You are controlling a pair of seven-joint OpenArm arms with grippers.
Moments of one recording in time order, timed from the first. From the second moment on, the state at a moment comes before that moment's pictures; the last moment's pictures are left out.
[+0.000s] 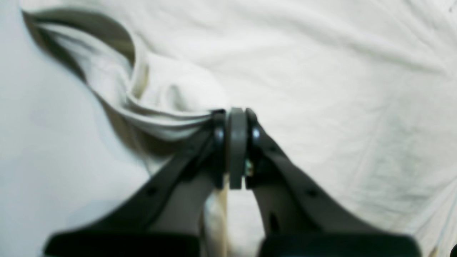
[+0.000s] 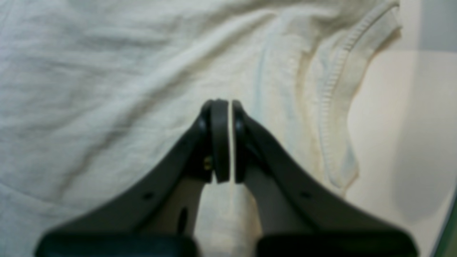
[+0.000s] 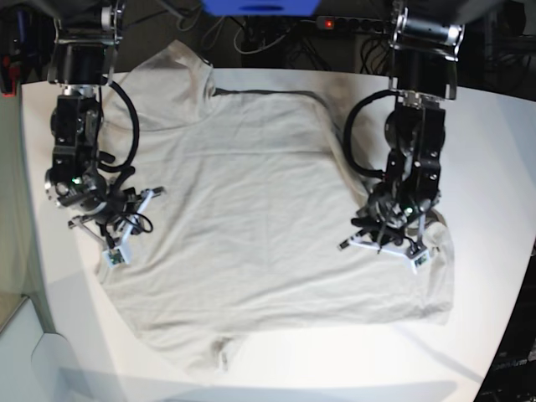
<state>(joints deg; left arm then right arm) -11.0 -8.1 6.6 87.2 -23.0 34.8 53.5 7.2 11.2 8.4 85.6 6.6 27.0 -49.0</state>
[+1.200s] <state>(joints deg) 2.3 -9.8 -1.2 97.1 -23.1 35.4 46.6 7.0 11.2 5.4 85.6 6.8 27.0 -48.9</state>
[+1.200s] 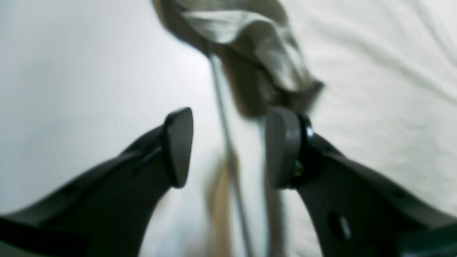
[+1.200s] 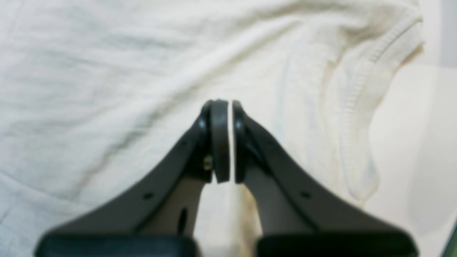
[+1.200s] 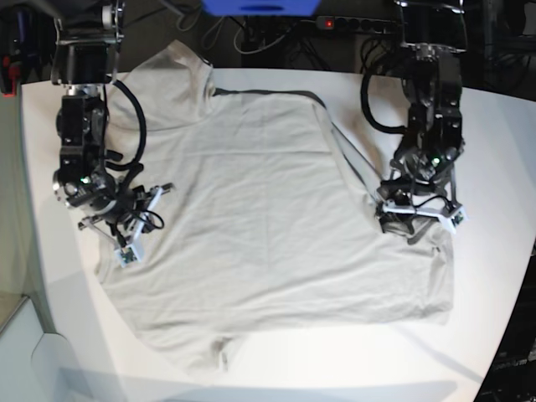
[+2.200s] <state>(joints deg) -2.9 -7.1 2.3 87.5 -24.1 35.4 38.7 7.2 10.3 5.3 85.5 6.8 27.0 -48.5</state>
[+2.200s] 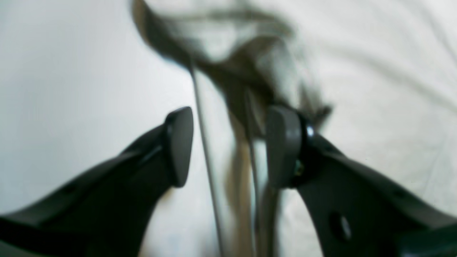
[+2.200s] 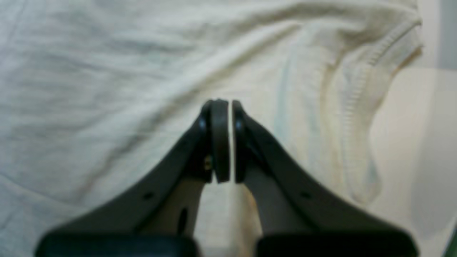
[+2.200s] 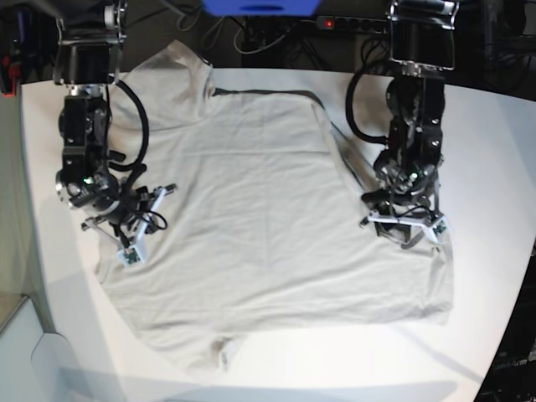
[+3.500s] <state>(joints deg) -6.8 -6.5 5.1 81.5 -23.5 35.4 34.1 7.2 10.3 5.3 85.5 7.0 27.0 -48.5</state>
